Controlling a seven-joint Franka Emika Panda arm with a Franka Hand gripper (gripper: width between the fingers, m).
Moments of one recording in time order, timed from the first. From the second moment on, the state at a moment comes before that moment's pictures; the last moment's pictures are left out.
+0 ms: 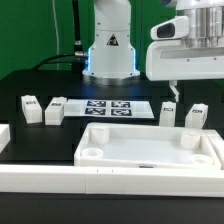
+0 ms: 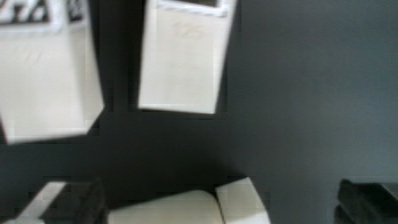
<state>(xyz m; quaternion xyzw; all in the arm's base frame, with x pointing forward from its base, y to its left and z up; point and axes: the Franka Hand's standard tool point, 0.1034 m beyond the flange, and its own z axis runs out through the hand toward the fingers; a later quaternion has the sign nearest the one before) 0.472 0.142 0.065 -0.98 0.19 -0.02 0.06</state>
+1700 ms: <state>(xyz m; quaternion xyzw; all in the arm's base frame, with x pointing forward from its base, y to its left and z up) 0.461 0.116 0.043 -0.93 0.22 0.29 0.11</state>
